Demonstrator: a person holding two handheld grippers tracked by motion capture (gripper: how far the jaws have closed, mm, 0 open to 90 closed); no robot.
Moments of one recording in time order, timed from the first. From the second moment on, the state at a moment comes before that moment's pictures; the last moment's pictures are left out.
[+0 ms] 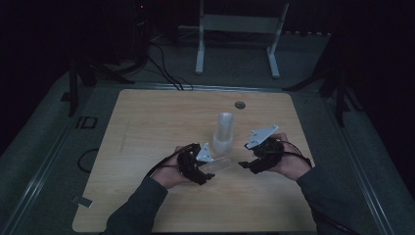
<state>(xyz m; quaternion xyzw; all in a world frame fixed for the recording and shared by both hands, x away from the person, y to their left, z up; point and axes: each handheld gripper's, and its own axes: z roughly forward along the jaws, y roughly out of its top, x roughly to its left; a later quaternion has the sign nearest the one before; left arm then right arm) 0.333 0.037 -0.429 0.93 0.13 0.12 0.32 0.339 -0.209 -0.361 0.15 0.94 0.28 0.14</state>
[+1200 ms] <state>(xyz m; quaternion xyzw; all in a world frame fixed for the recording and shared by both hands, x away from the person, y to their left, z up) 0.329 0.032 -0.428 0.95 0.10 0.13 0.28 0.342 -0.180 -0.367 0.08 0.97 0.20 0.11</state>
